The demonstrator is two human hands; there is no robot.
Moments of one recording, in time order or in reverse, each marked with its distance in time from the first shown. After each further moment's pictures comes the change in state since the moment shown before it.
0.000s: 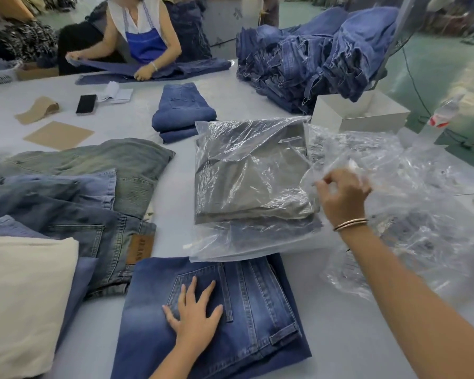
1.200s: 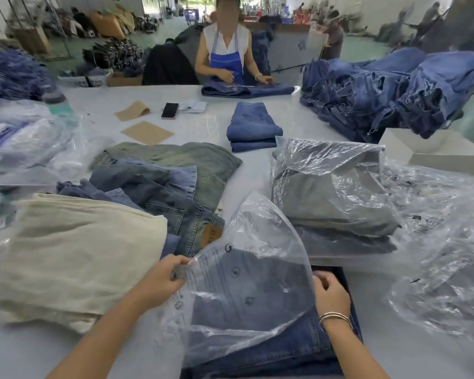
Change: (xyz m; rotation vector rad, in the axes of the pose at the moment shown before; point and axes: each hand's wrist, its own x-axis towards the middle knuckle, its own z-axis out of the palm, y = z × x) left_hand -0.026 -0.169 -0.167 -0.388 0.065 0.281; right_hand -0.201 -0.062 0.060 0.229 -0.503 0.492
